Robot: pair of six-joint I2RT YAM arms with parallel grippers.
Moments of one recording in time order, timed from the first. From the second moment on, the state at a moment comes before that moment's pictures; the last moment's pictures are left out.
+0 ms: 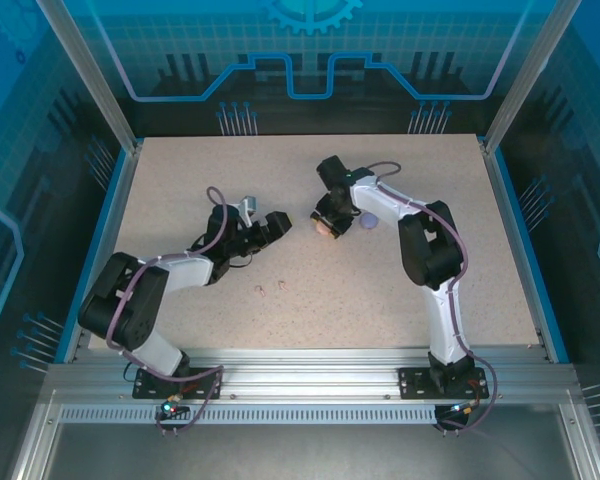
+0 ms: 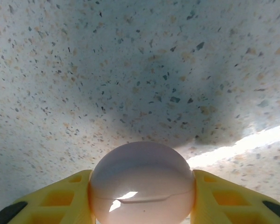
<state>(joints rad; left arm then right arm) -0.33 1.61 0.64 0.52 0.44 -0.92 0.49 2.19 1.74 -0.83 -0.17 1.23</state>
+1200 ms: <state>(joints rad) -0.38 1.88 0.75 0.71 0.47 -0.92 0.55 2.14 1.75 -0.68 -0.29 1.38</state>
